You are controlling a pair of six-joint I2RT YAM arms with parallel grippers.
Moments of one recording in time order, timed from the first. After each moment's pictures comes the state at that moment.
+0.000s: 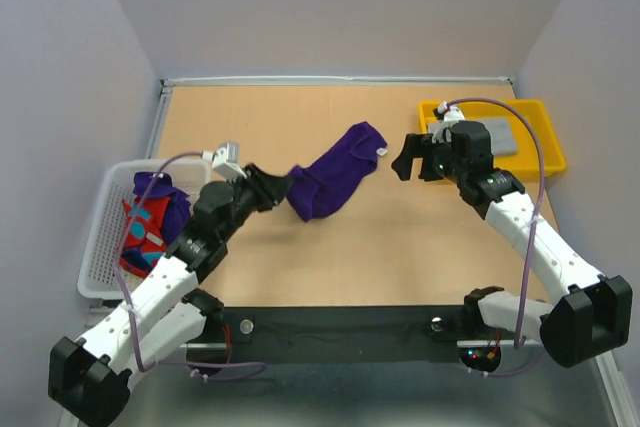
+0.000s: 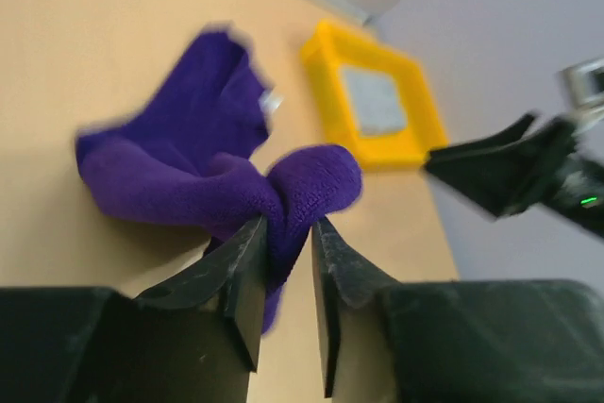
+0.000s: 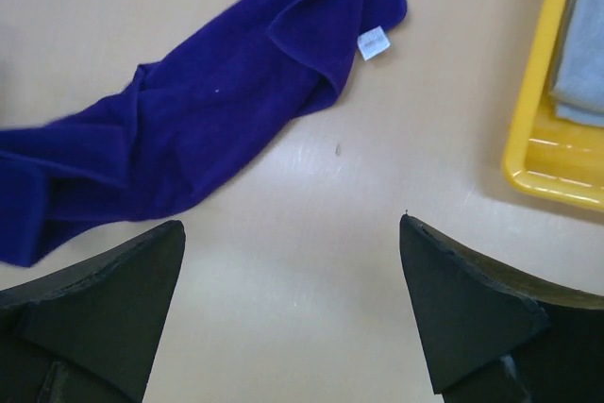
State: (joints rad) left arm -0.52 0.78 0.57 0.11 0.00 -0.79; right arm 0.31 1.14 0.95 -0.31 -0.15 0.26
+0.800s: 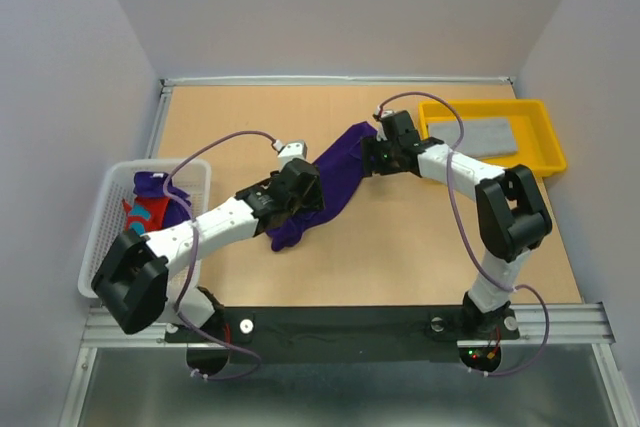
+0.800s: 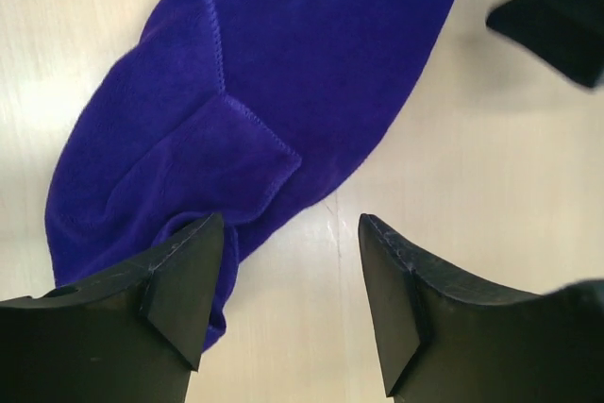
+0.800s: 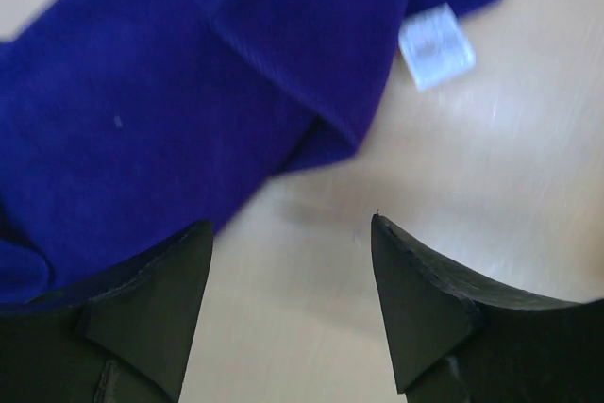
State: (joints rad) left arm -0.78 1.32 0.86 -0.33 -0.32 -0.73; right arm 0.44 1.77 1.18 -0.29 -0.05 0.26
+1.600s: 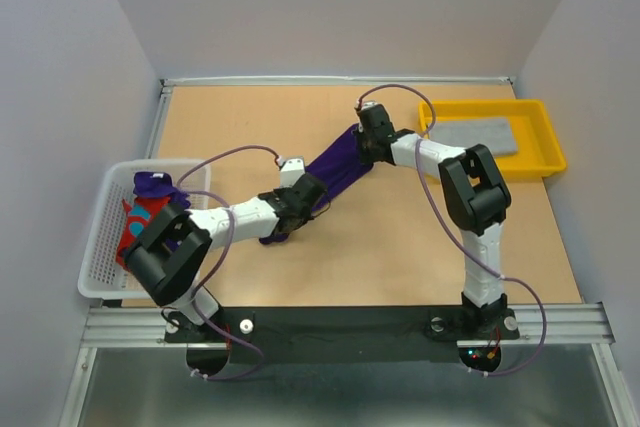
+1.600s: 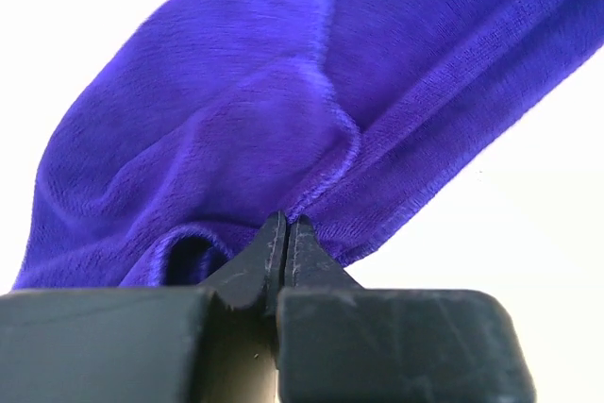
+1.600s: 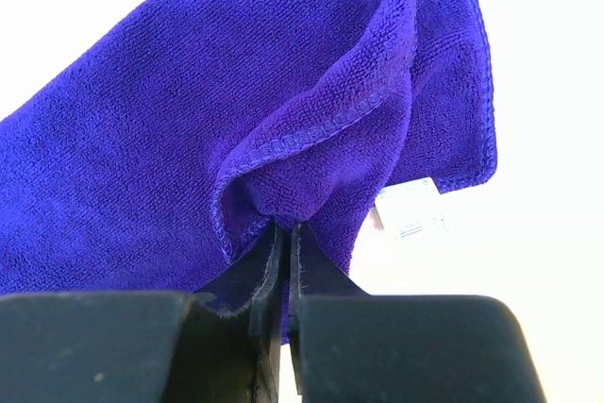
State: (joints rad) left arm -0.84 1.60 0.85 -0.28 -0.55 -0.75; right arm 0.48 2.10 1.47 -0.20 0.19 0.18
